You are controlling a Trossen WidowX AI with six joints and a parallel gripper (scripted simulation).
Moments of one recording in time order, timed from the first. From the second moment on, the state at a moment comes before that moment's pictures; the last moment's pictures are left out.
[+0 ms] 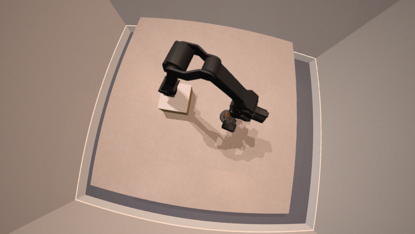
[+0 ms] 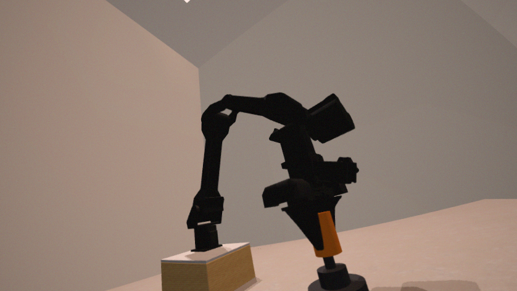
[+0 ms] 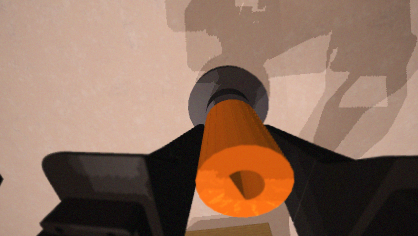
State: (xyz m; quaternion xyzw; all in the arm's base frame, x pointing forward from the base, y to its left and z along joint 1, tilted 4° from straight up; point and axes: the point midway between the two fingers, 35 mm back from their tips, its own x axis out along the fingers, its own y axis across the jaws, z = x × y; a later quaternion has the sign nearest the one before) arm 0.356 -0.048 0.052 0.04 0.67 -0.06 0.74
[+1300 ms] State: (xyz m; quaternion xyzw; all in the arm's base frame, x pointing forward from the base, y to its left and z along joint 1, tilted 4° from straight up) arm 0.352 -0.048 0.041 0.07 0.66 -0.09 0.74
